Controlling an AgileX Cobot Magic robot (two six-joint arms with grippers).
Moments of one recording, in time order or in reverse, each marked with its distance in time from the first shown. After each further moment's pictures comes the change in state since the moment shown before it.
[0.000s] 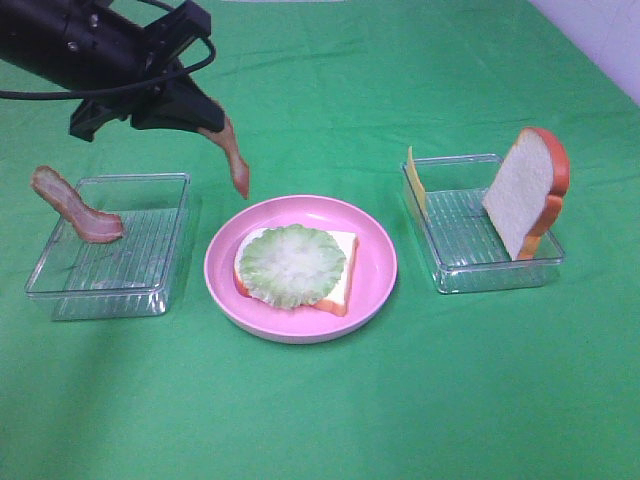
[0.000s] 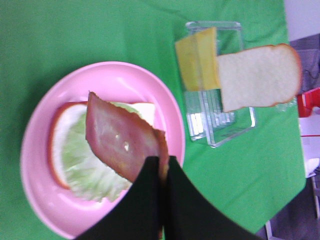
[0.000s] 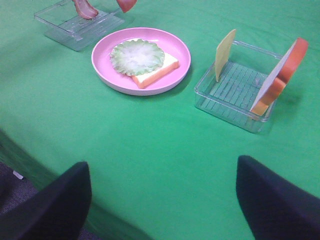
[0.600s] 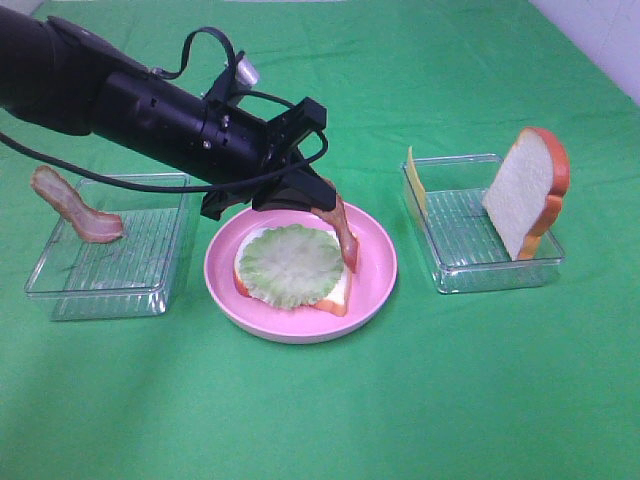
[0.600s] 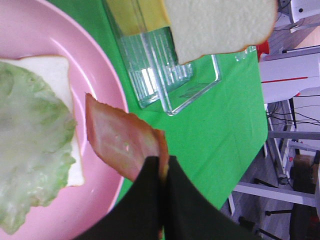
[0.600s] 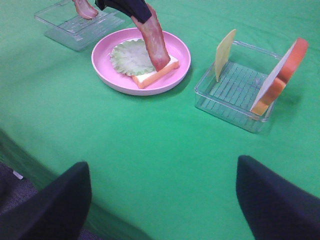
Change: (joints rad) left arm -0.163 0.243 0.000 -0.354 -0.003 0.304; right arm 0.000 0.000 0.000 0.000 0.000 0.000
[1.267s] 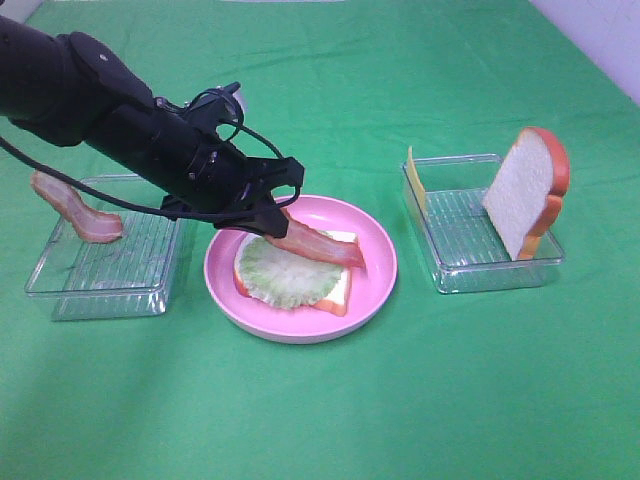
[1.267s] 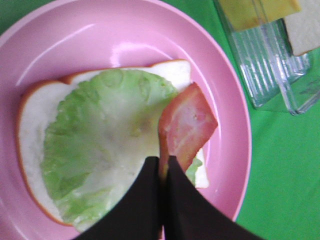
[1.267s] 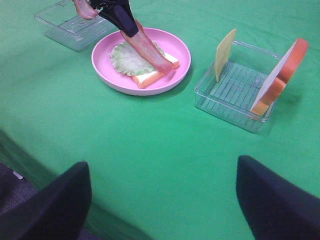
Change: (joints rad) left arm 0.003 0.024 0.000 0.363 -0.167 -0.122; right arm 0.000 0.000 0.000 0.000 0.000 0.000
